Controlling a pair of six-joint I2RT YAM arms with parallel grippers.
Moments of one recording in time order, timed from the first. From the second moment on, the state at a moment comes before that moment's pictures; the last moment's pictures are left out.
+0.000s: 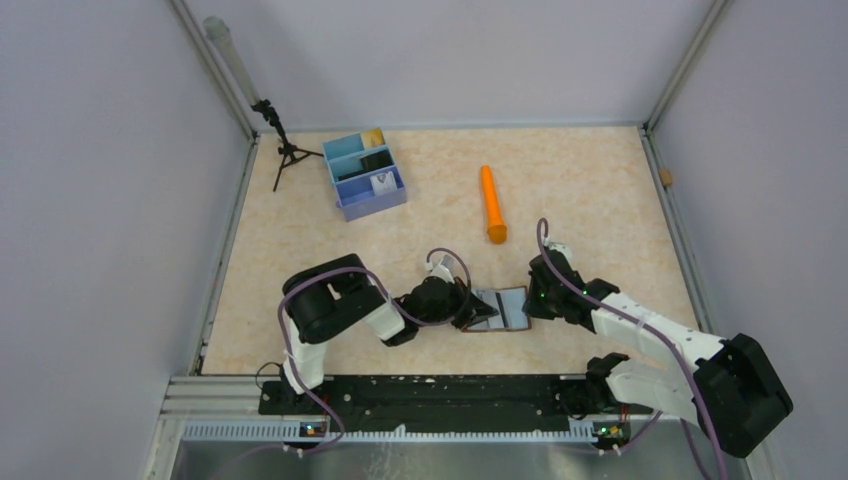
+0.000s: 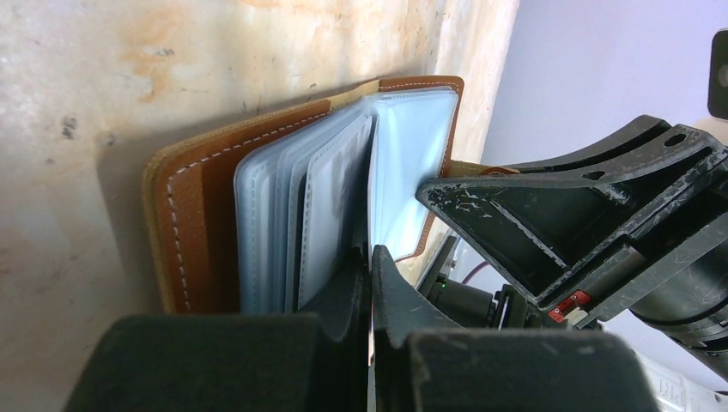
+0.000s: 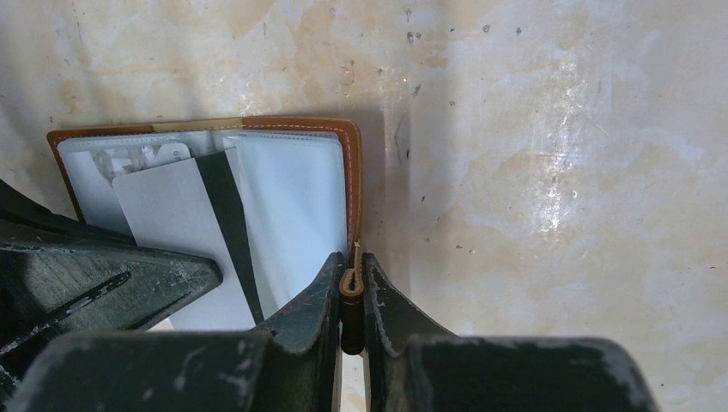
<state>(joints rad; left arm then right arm) -1.02 1.95 0.57 0.98 0.11 -1.45 0.61 1.06 0.47 -0.42 0.14 0.68</state>
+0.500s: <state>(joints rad) -1.01 1.96 0.60 0.96 0.17 -1.42 0.61 1.06 0.47 -0.43 0.14 0.68</state>
